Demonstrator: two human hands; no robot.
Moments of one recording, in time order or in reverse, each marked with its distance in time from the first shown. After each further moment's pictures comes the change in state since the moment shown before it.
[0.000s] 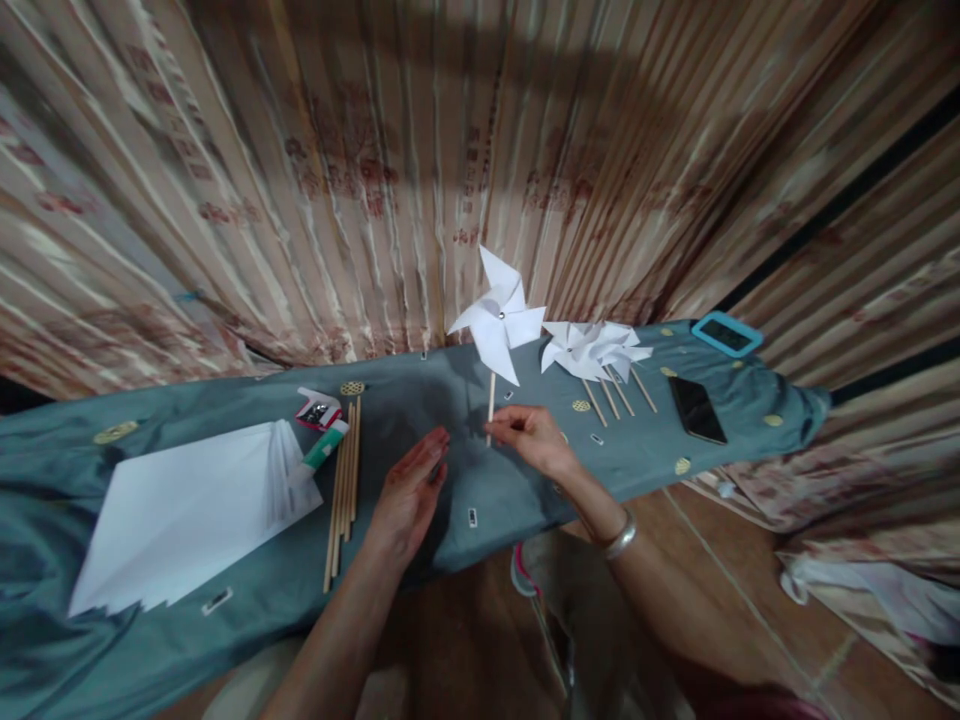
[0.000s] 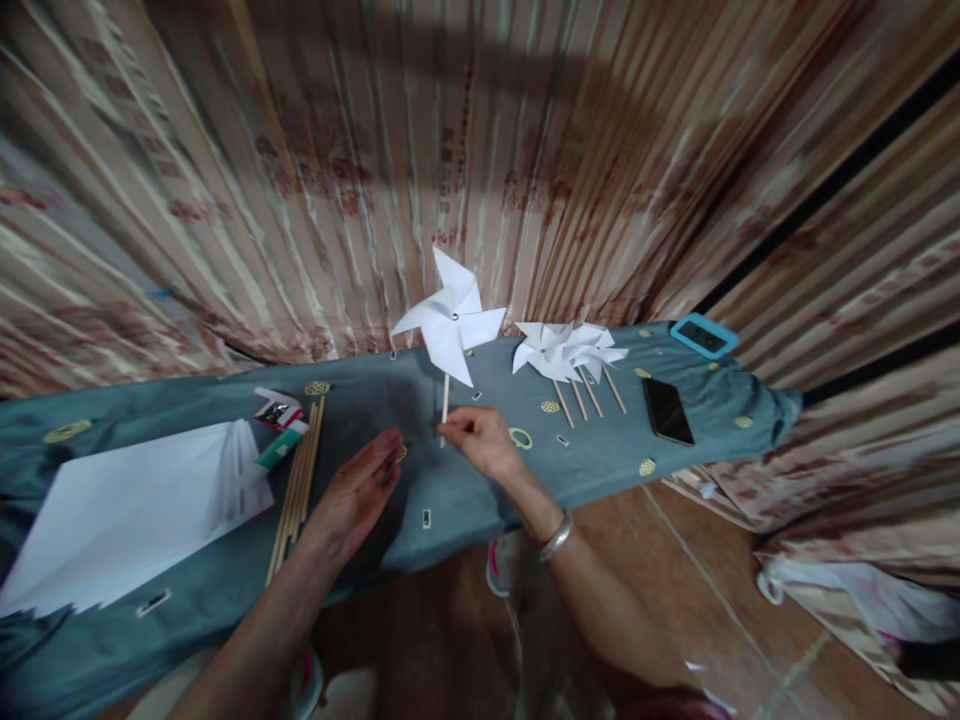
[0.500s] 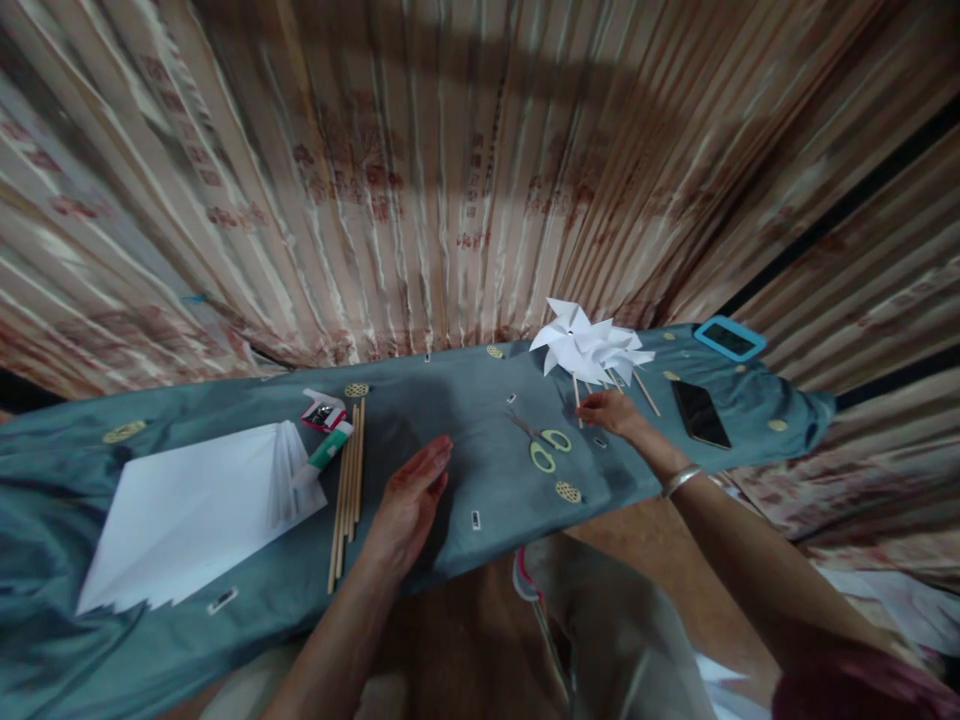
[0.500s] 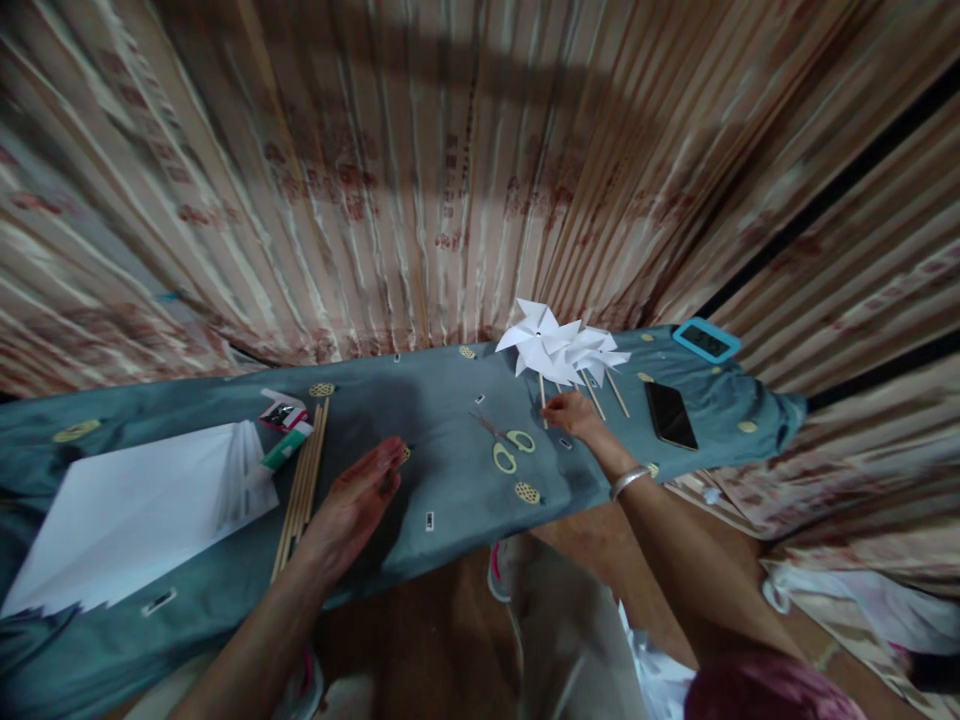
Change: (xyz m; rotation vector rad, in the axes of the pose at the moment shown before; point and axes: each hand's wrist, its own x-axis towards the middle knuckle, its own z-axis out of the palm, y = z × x) left_hand -0.010 0.003 -0.005 0.077 -0.014 0.005; right_hand 0.031 0.042 -0.143 -0.643 0.167 0.342
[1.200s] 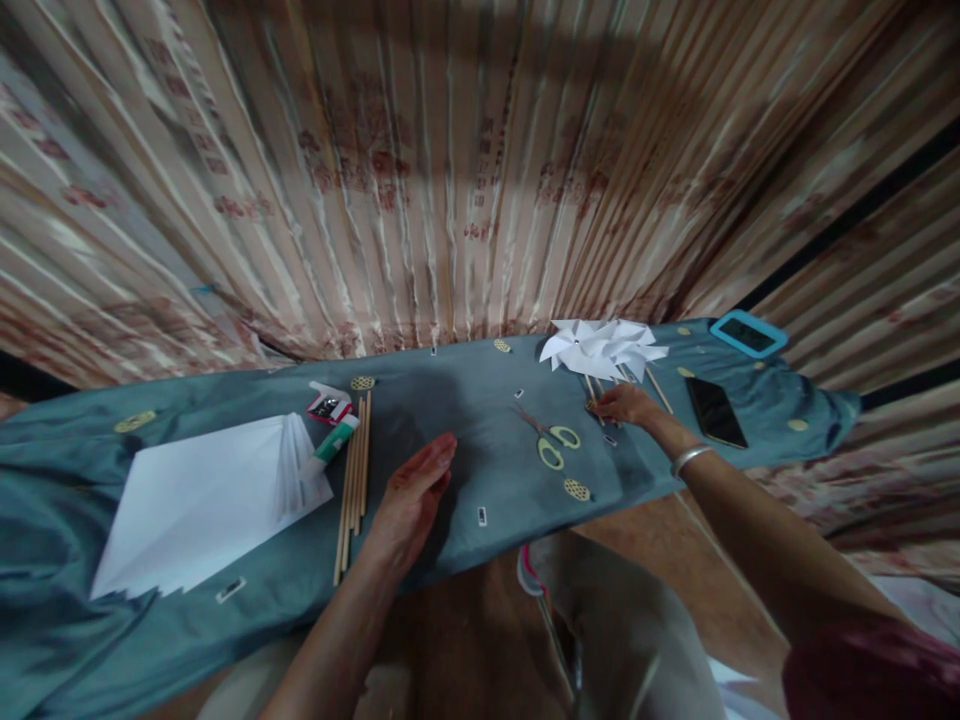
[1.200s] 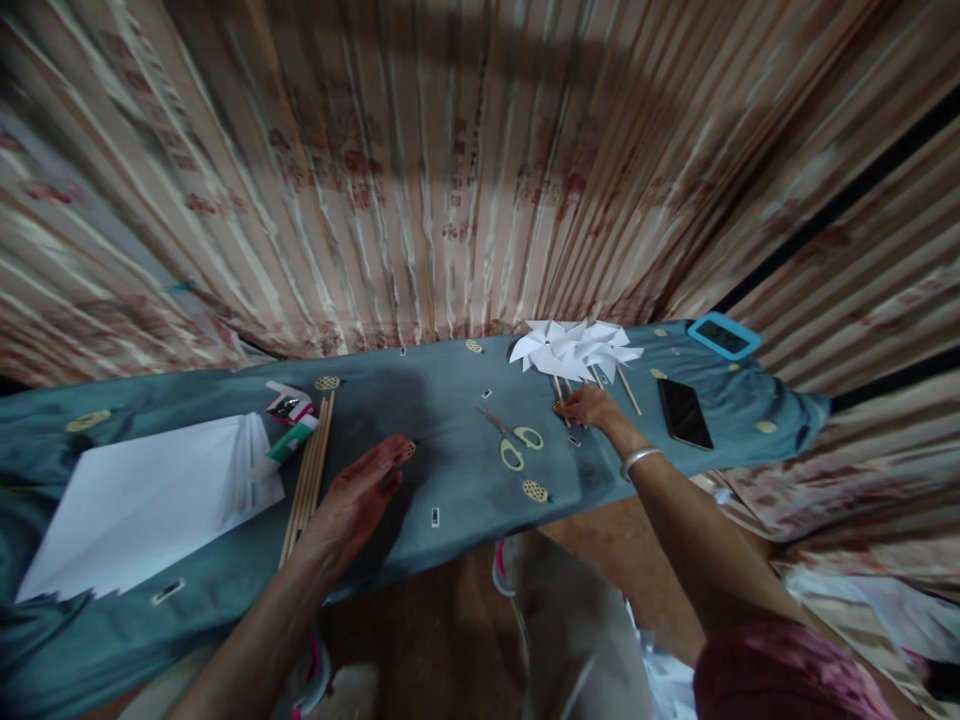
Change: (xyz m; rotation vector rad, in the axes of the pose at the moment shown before) left_hand 0.001 -0.001 -0.006 0.024 0.032 -0.003; right_hand 0.025 0.018 -0.009 -0.204 -0.162 0.031
